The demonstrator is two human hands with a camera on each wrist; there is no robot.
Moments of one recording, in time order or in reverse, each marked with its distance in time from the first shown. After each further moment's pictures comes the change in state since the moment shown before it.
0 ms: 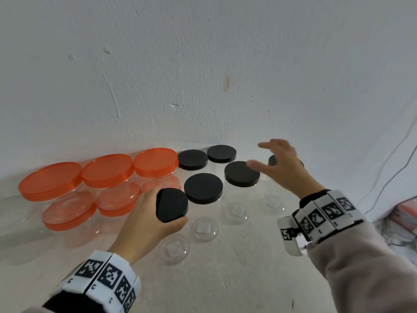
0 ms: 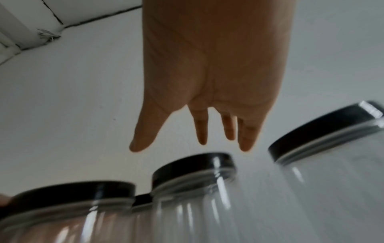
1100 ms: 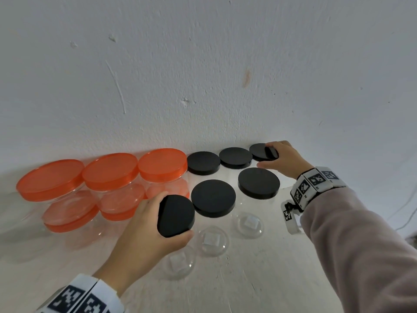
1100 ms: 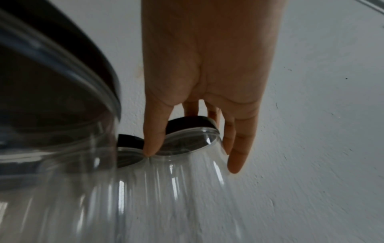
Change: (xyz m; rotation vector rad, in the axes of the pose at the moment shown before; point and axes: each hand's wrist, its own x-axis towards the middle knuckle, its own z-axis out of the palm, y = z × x) left_hand -0.003 0.005 0.001 -0.025 0.014 -0.011; right_hand 0.105 0.048 0.047 -0.052 -0.184 0.026
